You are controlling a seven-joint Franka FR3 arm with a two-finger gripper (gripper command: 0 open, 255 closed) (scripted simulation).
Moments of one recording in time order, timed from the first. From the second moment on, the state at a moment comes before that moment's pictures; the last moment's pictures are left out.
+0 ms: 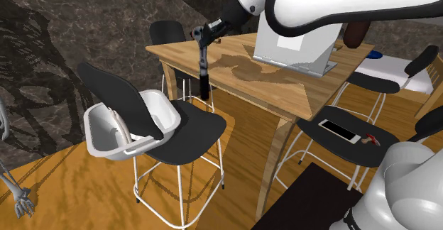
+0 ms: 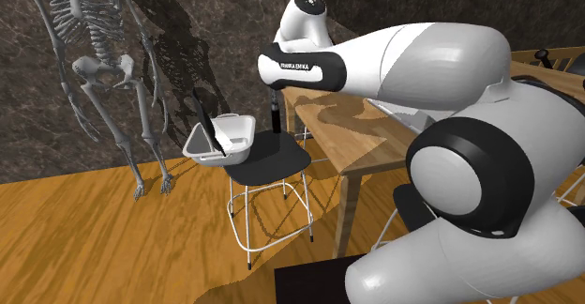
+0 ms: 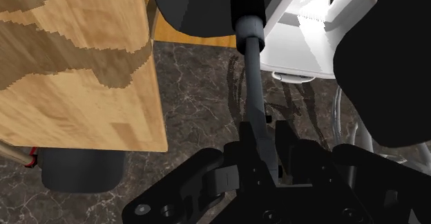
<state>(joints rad) 0.18 -0.39 0.14 -2.11 -0.02 2.54 0.06</state>
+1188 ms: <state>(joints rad) 0.20 0.05 0.34 -1.41 -0.28 2.24 0.33</state>
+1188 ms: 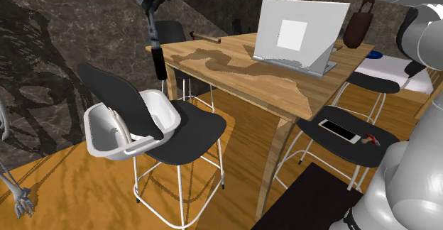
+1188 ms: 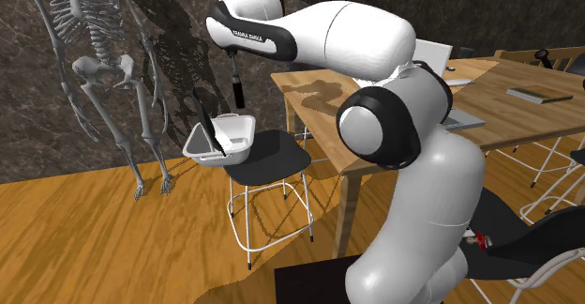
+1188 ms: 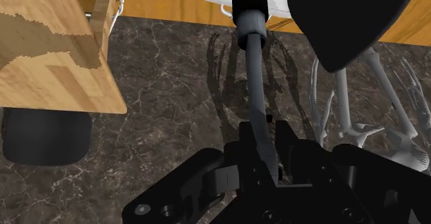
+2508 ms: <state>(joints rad) 0.31 0.29 0.36 -1.19 -0.46 2.21 0.46</state>
